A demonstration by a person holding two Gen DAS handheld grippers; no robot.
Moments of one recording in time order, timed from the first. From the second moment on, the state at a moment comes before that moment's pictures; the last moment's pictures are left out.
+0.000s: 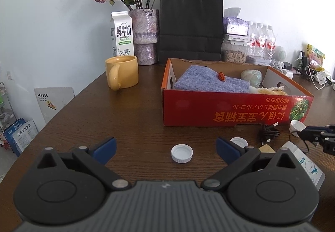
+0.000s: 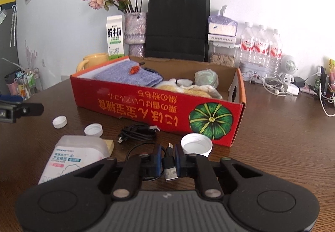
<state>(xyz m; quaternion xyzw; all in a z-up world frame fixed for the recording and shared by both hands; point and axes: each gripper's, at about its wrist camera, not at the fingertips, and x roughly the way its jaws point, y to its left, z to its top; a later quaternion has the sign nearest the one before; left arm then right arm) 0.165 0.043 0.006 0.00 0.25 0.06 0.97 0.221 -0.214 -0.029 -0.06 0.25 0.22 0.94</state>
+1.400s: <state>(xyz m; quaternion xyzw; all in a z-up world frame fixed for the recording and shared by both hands) 0.197 0.026 -0.002 -0.02 0.29 0.04 0.96 0.203 -0.222 -0.021 -0.05 0.19 0.20 0.96</state>
